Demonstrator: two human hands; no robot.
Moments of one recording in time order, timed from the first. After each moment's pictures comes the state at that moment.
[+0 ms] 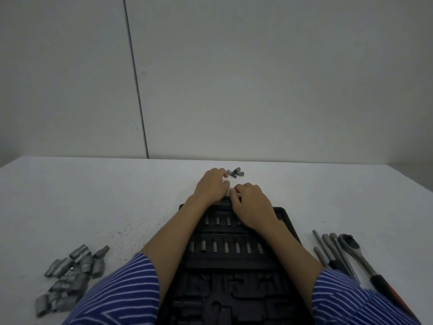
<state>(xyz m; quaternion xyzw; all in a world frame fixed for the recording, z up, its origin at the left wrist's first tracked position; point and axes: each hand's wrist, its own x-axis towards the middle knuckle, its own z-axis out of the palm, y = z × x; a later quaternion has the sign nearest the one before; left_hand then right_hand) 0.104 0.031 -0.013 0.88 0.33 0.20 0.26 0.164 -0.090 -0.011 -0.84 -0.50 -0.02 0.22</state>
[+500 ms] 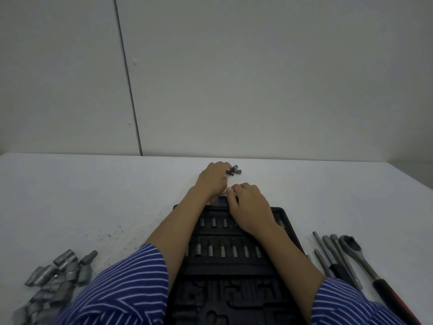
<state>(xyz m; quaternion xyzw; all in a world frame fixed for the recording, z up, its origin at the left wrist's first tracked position) 0.129 0.049 -0.019 0.92 0.28 0.17 0.19 0.165 -0.090 -0.021 -0.83 -0.51 -0.04 0.23</state>
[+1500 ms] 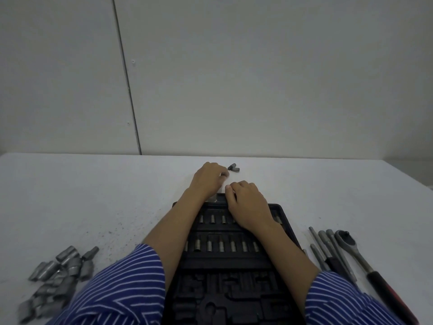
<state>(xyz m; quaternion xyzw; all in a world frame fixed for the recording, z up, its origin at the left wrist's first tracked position) 0.121 0.048 -0.021 0.92 0.29 0.21 0.18 0.164 -0.091 -0.021 -0.83 -0.51 -0.03 0.23</state>
